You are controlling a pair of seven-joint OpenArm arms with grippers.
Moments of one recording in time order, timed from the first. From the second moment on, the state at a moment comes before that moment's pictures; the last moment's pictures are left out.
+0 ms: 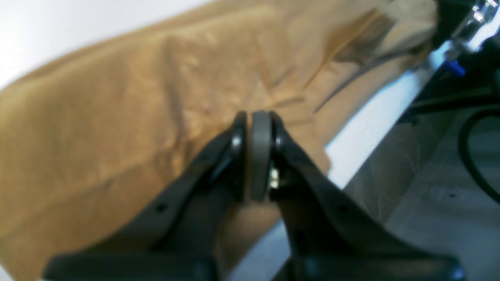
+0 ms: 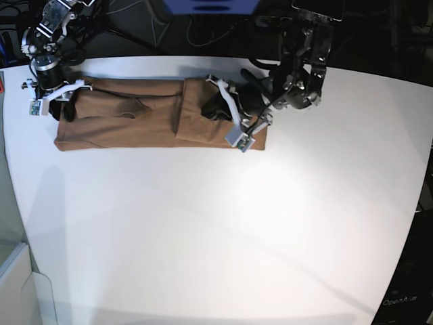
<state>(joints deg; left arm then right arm) 9.6 -2.6 9.9 90.4 -28.2 -31.4 49.8 -14.7 -1.5 49.3 78.7 -10.1 41.1 -4.6</state>
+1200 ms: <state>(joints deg) 9.1 -4.2 9.8 87.5 -31.0 -26.9 43.9 -14.8 -1.4 49.4 79.3 -10.3 41.3 -4.9</state>
